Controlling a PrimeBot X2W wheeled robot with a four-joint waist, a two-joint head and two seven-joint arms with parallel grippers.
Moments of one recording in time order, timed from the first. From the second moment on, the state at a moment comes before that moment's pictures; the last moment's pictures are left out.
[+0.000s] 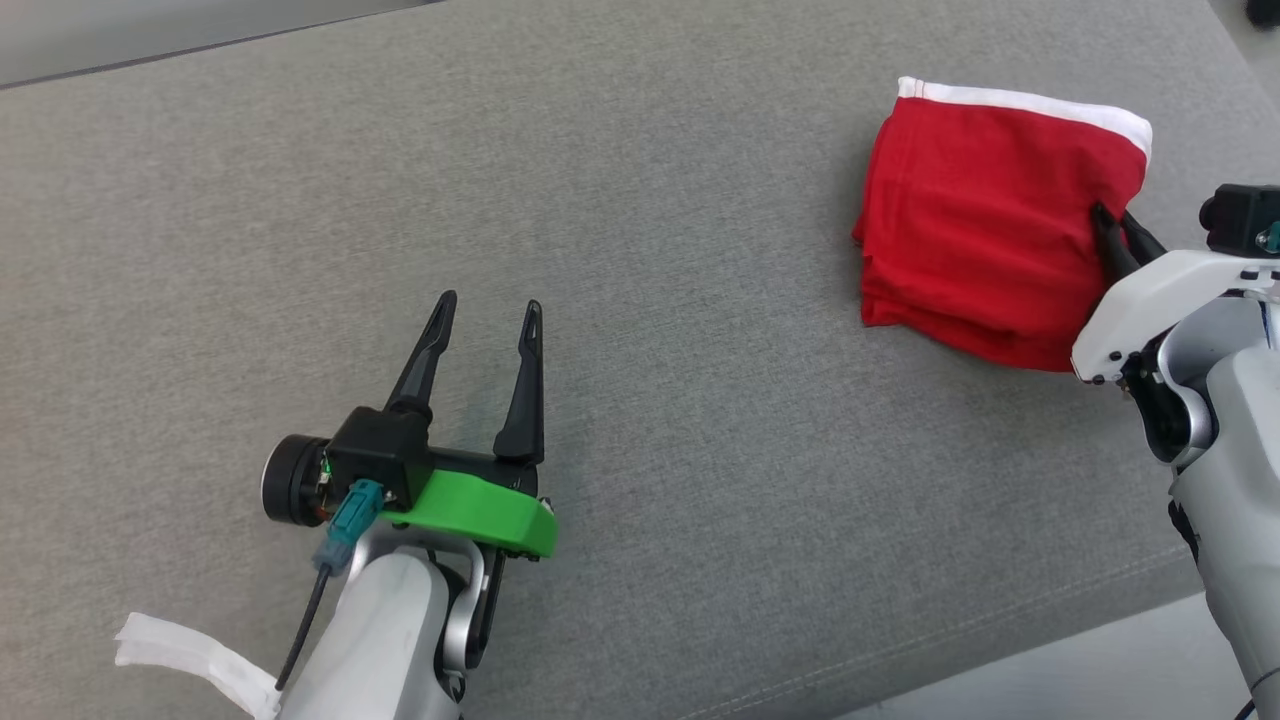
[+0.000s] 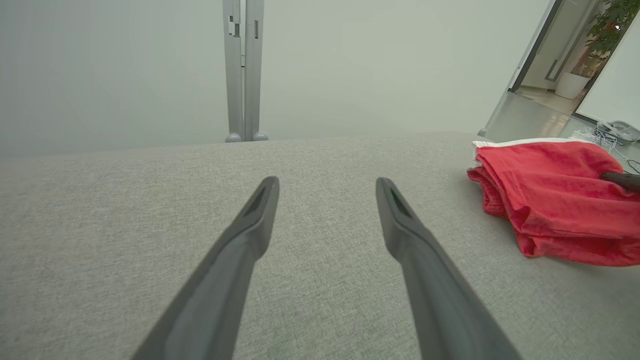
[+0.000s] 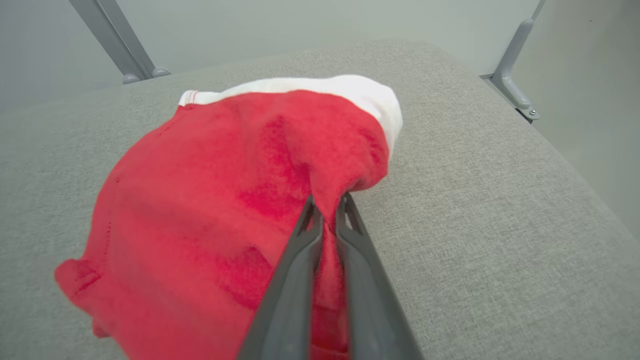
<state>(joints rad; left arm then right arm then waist) -0.33 0.06 -0.37 0.24 -0.29 0.05 -0.26 -0.66 -0.33 0.10 0.71 0.42 0.13 0.01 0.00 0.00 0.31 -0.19</state>
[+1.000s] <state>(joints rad) -0.34 0.12 -0.40 0.14 -0.27 0.07 -0.22 -1.01 -0.59 0.11 0.97 0.26 0.13 -0.06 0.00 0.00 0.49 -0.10</state>
